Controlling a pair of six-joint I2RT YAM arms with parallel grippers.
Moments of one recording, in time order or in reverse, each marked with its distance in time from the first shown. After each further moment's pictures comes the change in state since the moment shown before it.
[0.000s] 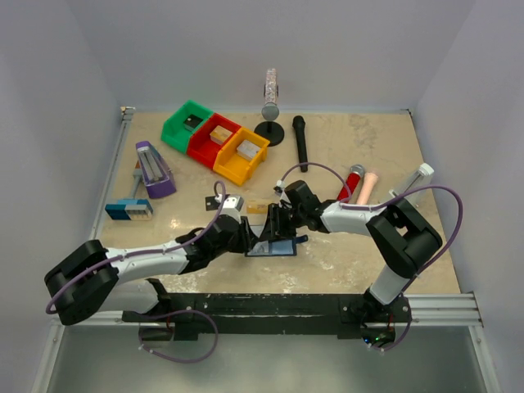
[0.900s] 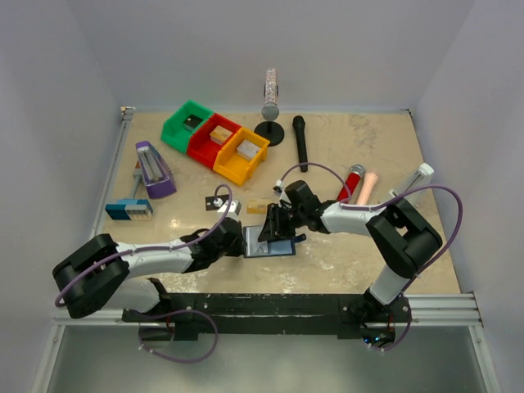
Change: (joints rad) left arm 0.000 0.062 -0.001 -0.088 -0.088 -0.001; right arm 0.000 0.000 -0.004 0.021 -0.026 0.007
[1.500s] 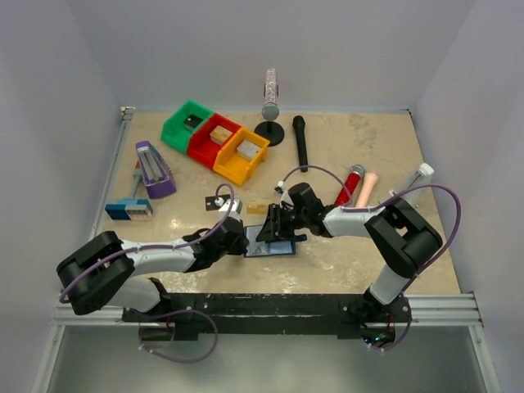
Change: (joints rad) left arm 0.000 0.035 0.001 0.062 -0.002 -0.003; right arm -0.006 0.000 -0.063 0.151 -0.066 0.061
